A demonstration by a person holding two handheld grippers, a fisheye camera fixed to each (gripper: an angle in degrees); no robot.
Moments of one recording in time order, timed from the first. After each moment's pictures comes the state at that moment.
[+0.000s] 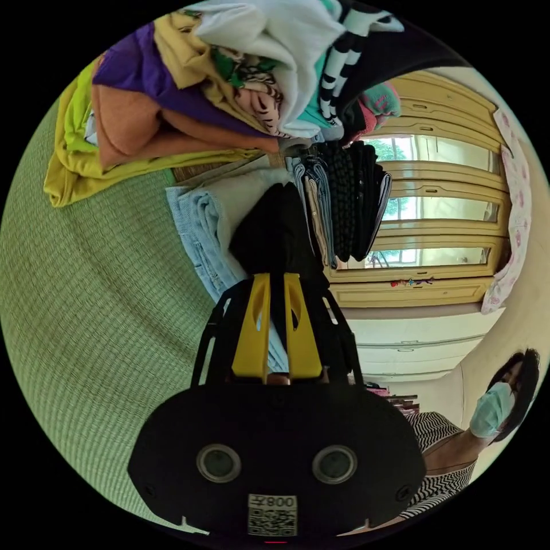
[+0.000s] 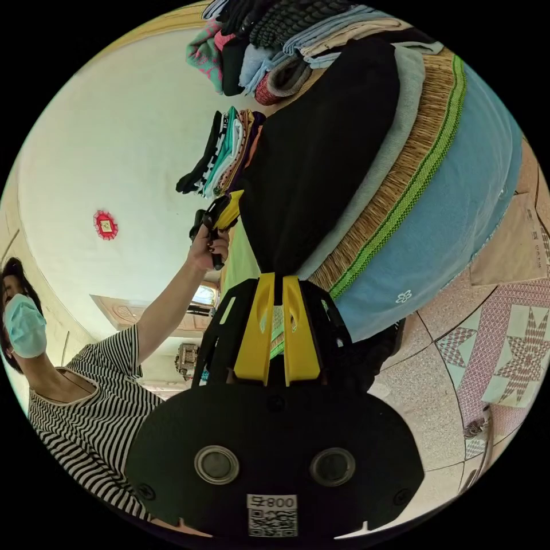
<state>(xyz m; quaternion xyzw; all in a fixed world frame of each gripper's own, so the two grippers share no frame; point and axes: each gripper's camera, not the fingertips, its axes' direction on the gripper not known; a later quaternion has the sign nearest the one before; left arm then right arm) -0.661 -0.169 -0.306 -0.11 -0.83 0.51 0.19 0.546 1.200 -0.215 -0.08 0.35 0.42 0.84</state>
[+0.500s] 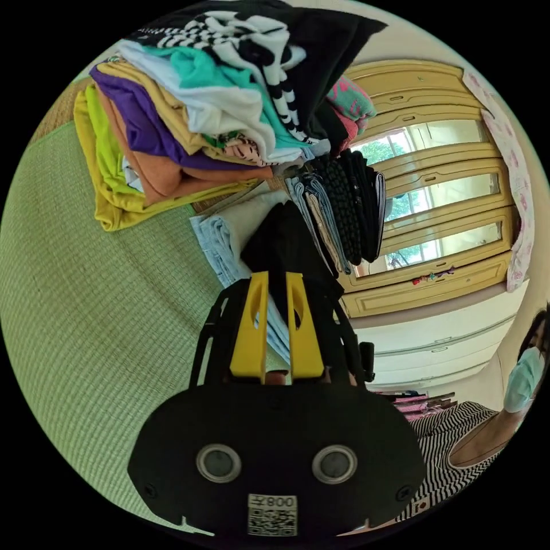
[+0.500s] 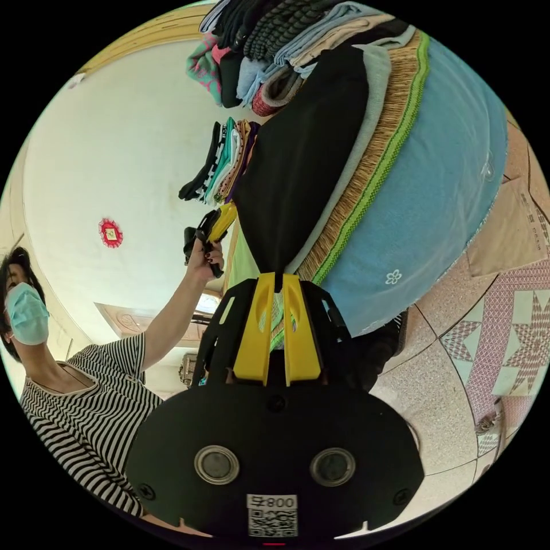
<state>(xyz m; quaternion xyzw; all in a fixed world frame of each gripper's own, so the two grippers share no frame) -0.770 -0.178 -0.203 -0.10 -0.79 0.59 0.10 0.553 1.220 -0.271 -0.04 0.35 0.42 0.84</state>
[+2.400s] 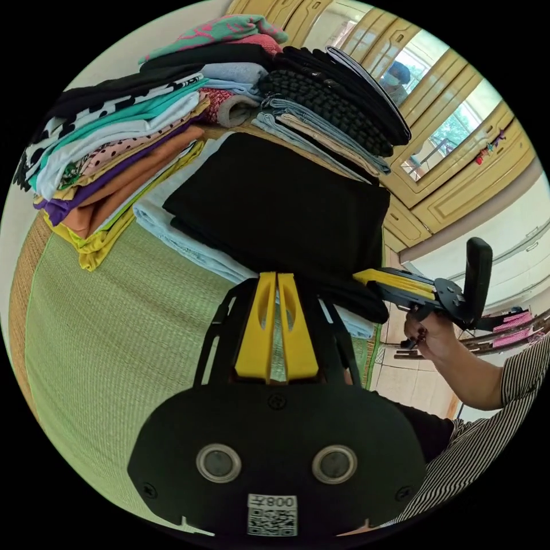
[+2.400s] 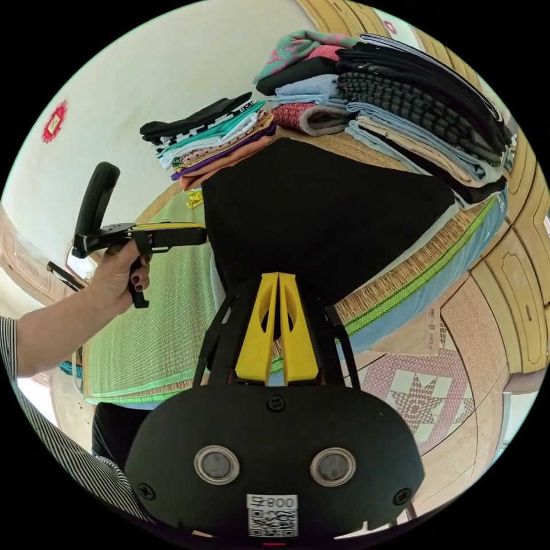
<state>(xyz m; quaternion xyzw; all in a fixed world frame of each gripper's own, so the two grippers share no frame) -1.030 -0.204 -0.269 -0.12 -0.82 0.52 -0.22 0.517 1.063 -0.308 -0.22 0.61 0.19 0.74</state>
